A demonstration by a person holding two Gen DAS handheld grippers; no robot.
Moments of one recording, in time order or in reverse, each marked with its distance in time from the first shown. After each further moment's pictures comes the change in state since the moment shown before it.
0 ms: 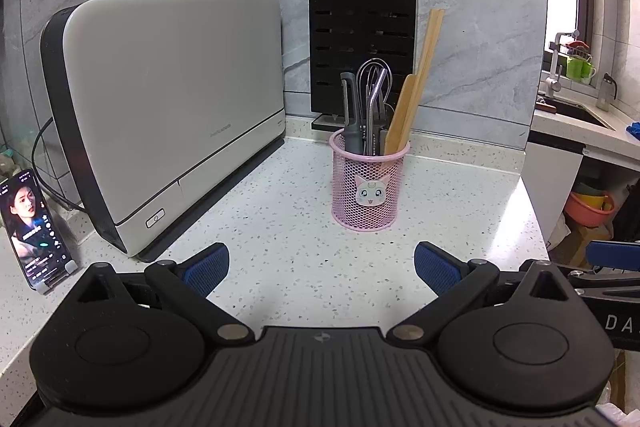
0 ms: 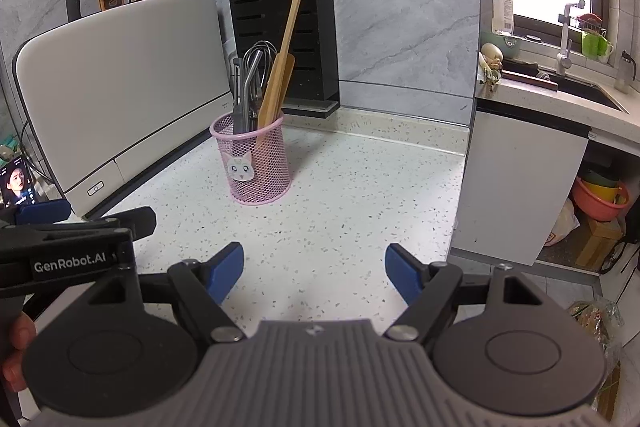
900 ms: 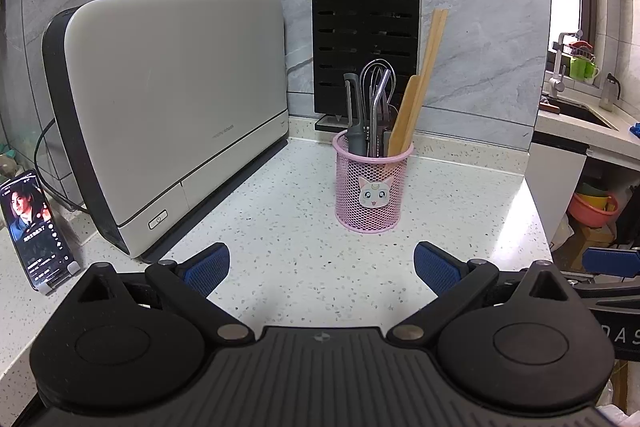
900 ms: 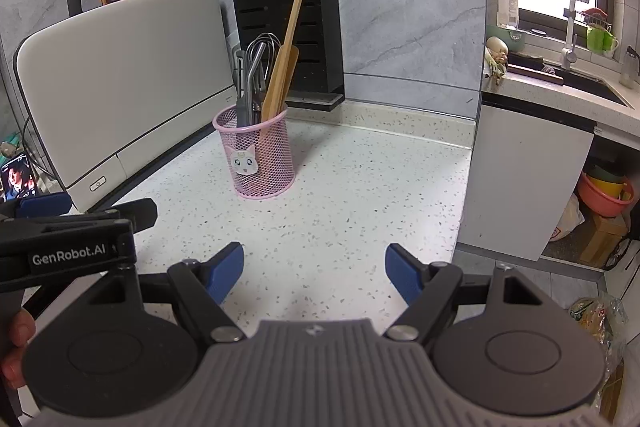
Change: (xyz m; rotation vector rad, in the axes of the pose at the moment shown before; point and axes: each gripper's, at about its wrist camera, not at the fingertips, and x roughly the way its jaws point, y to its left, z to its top) left arm 0.002 0.002 0.002 -0.002 0.002 0.006; right arm 0.005 0.001 -0.001 0.000 0.019 0.013
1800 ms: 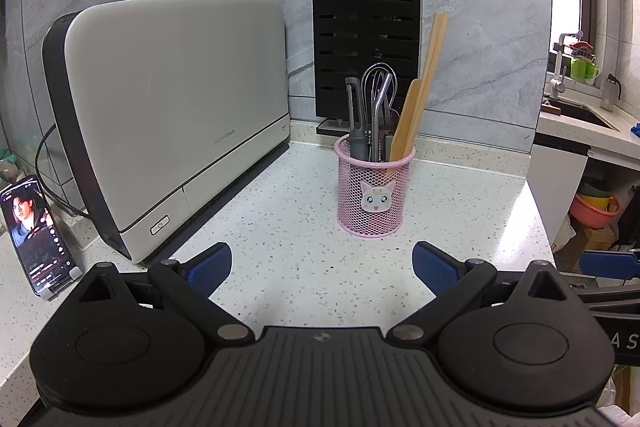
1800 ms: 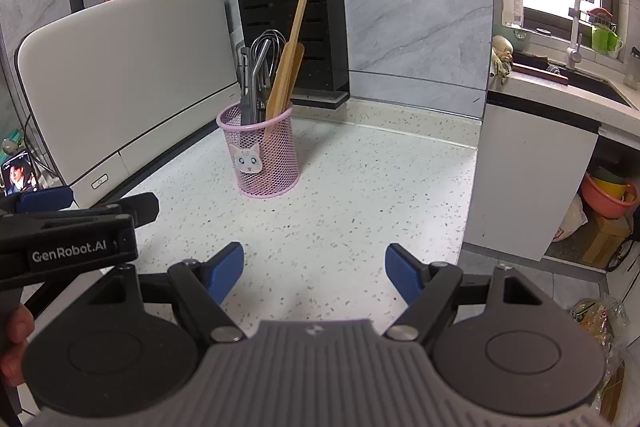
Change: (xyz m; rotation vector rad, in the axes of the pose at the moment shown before) left arm 0.001 0.003 0.003 0.007 -0.009 0.001; right arm 0.004 0.001 0.002 -0.009 0.011 0.013
